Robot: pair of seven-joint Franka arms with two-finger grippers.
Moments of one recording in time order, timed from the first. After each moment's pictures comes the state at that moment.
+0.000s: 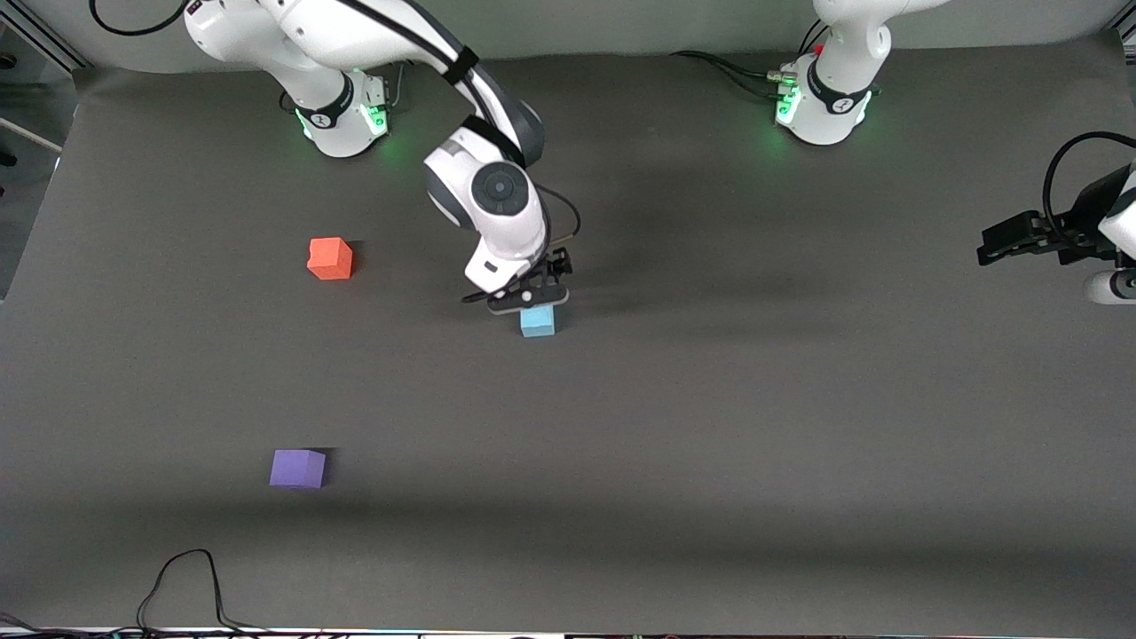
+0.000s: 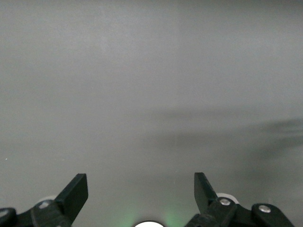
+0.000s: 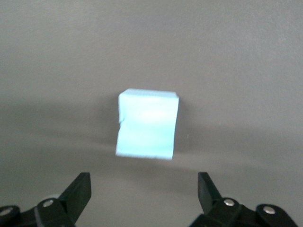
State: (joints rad) left arm 0.22 0.07 -0.23 -1.53 -0.01 1.48 0.00; right arm 0.66 0.49 0.10 -1.88 -0.02 2.30 0.64
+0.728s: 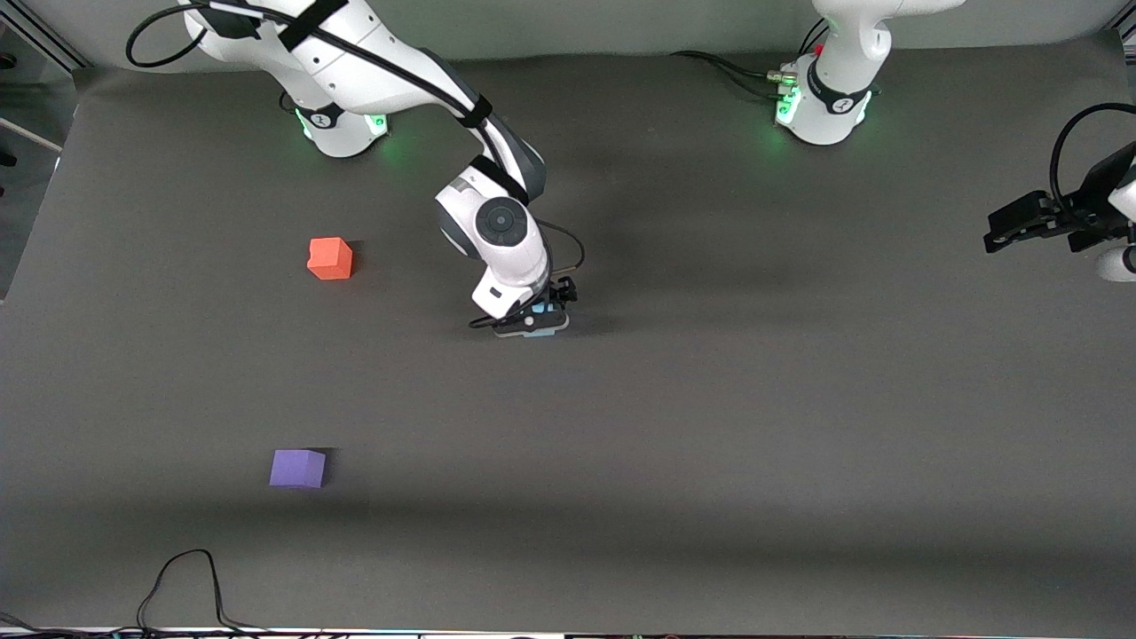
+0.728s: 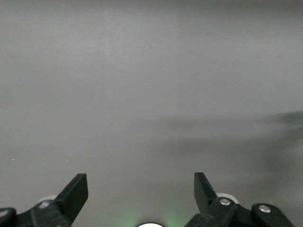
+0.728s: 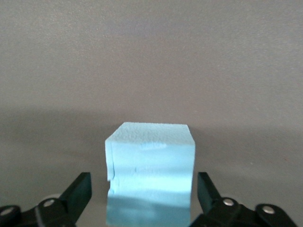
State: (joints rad) left arm 0.04 0.03 -0.05 -1.53 -0.01 1.48 0.00; right arm 0.66 0.61 0.09 -1.88 -0.03 2.50 0.67
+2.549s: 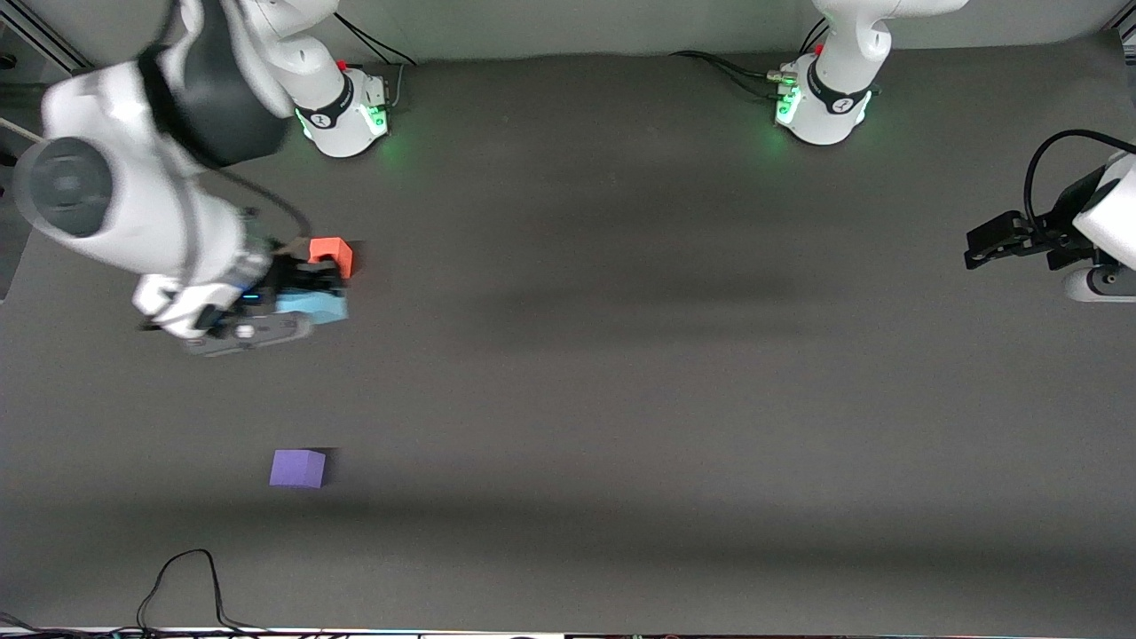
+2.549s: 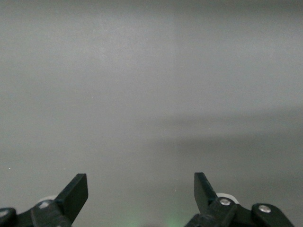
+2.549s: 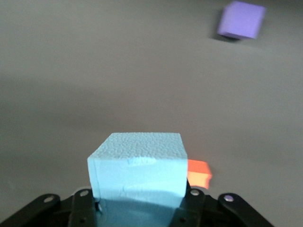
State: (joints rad) left arm -0.04 0.05 0.01 -1.55 -0.01 1.53 0.00; right arm 0.42 0.17 -0.23 -1.59 0.08 1.57 0.00
